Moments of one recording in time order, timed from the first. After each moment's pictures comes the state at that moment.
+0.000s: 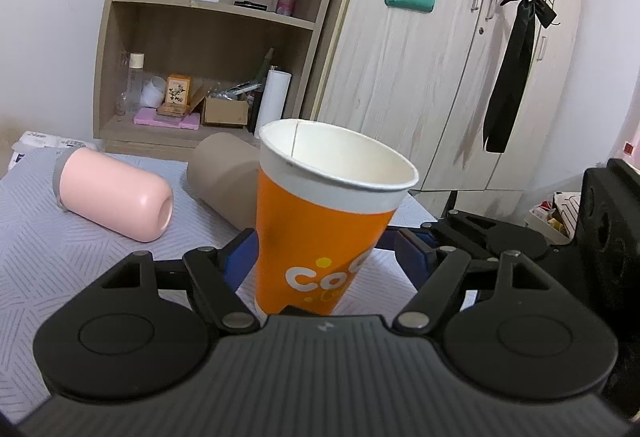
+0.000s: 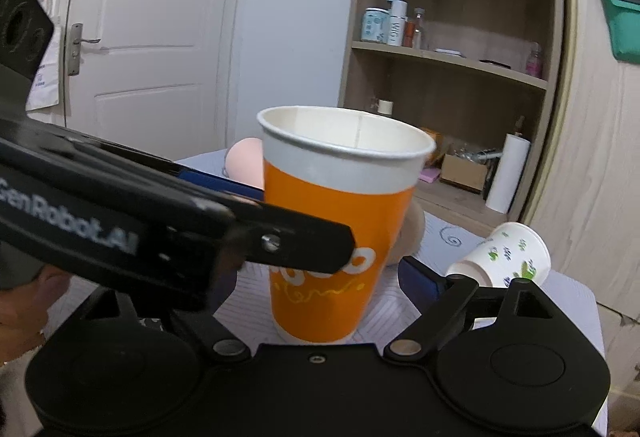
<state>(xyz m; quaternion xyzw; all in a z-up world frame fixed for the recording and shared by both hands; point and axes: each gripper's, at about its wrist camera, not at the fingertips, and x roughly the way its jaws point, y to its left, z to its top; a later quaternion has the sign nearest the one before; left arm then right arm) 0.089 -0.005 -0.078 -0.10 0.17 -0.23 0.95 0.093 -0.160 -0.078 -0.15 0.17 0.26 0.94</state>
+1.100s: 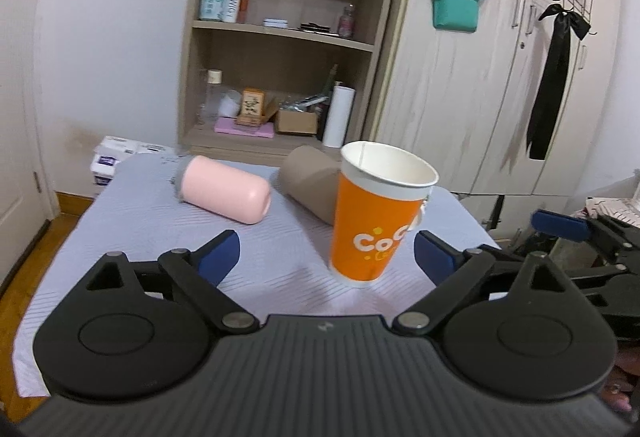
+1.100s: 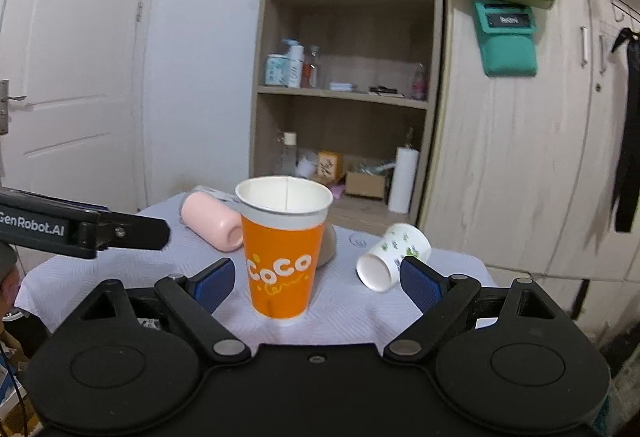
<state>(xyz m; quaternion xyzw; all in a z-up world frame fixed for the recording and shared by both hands) -0.003 0.043 -0.043 -0.09 0.17 -0.12 0.97 -0.013 -0.174 -0.028 -0.08 0.15 0.11 0.98</state>
